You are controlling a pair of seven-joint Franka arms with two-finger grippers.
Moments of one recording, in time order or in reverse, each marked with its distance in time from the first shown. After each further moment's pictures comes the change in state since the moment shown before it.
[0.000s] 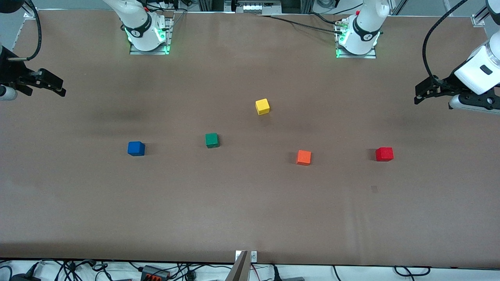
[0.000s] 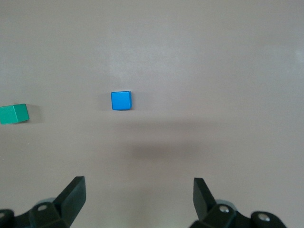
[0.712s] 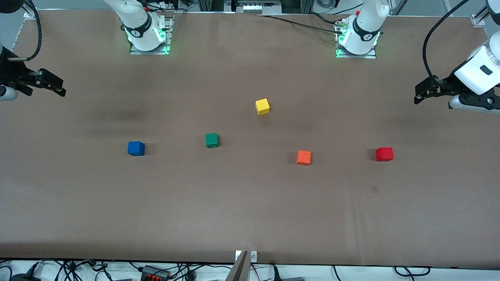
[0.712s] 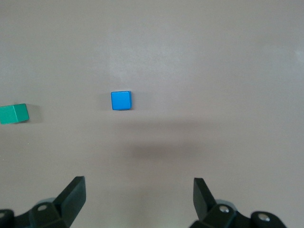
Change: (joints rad) left arm 0.000 0.000 0.000 0.000 0.000 -0.002 -0.012; right arm 0.000 0.000 0.000 0.000 0.000 -0.005 -0.001
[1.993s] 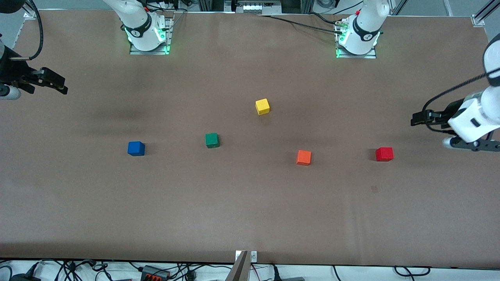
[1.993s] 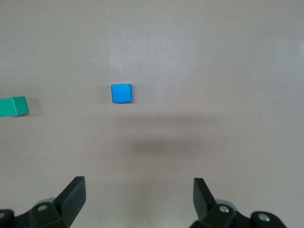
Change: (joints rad) left arm 0.047 0.300 0.013 0.162 -0.010 -0.079 -0.001; right arm 0.002 0.000 0.000 -0.001 0.000 -0.024 0.000
